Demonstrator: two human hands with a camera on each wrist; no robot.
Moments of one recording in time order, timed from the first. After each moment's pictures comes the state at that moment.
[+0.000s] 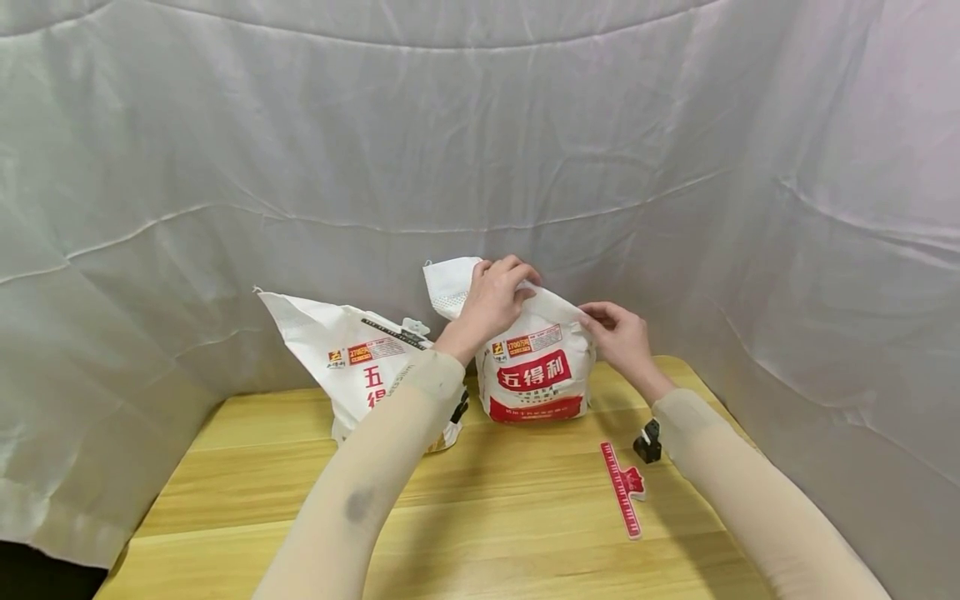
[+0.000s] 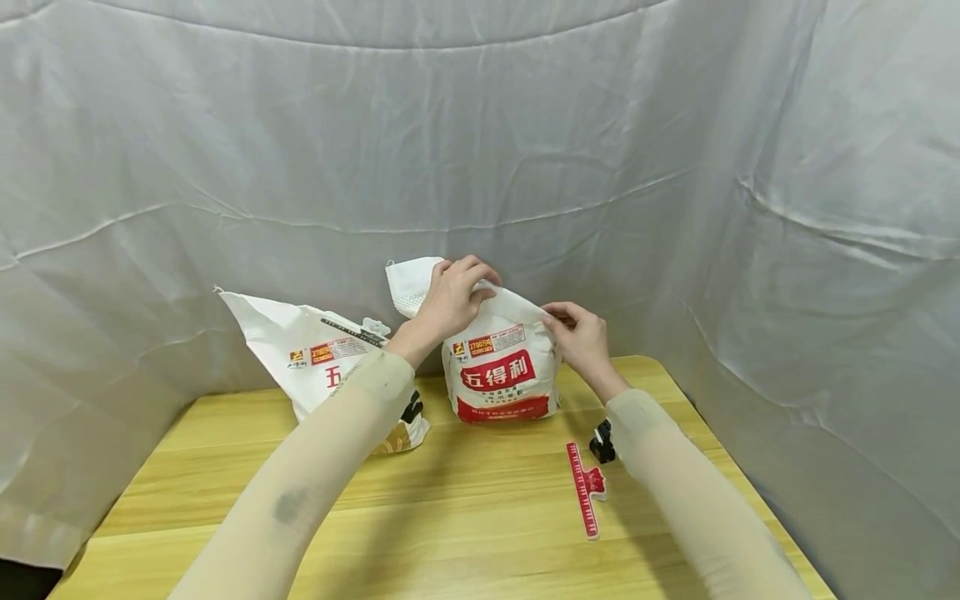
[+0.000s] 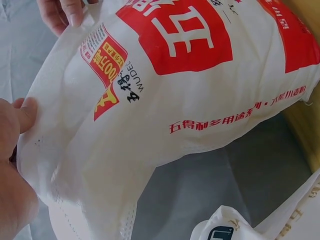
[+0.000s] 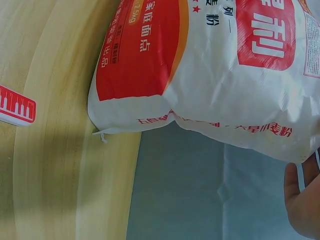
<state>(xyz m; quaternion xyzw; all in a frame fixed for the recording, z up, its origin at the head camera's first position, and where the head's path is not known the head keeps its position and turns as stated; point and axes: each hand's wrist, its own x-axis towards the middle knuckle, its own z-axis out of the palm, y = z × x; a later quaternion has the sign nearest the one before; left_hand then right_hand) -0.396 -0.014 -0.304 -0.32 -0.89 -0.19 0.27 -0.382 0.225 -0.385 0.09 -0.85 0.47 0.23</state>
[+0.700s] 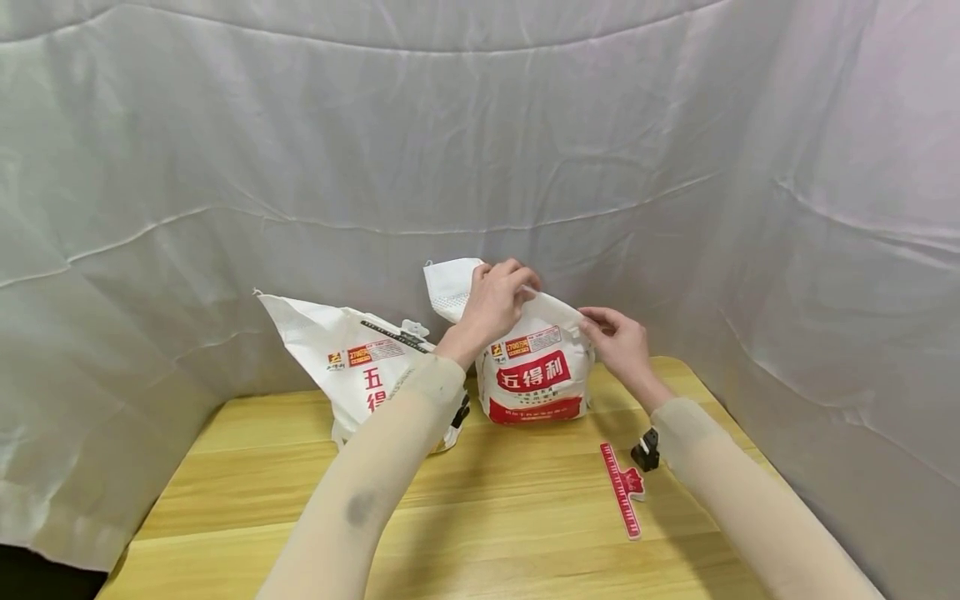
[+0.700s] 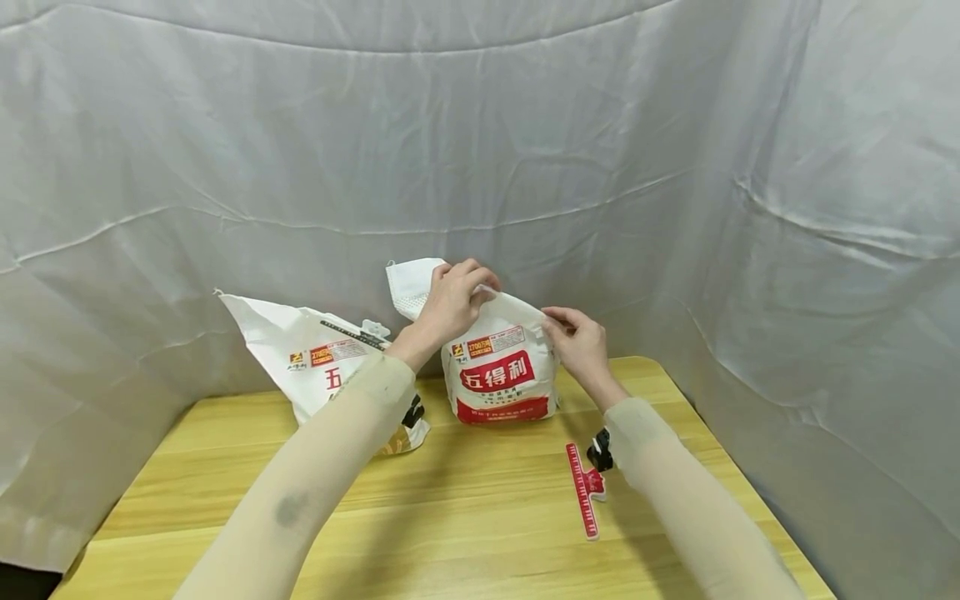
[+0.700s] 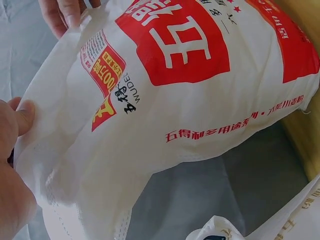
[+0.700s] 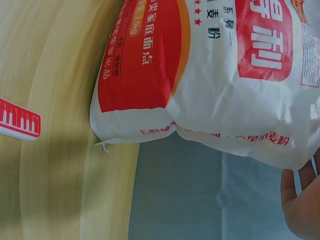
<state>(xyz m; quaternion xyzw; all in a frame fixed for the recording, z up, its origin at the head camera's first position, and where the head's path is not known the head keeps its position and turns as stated) -0.400 -0.011 -0.310 -0.32 -0.88 -0.19 0.29 -0.375 0.222 -0.390 0.07 -0.84 0.50 0.22</state>
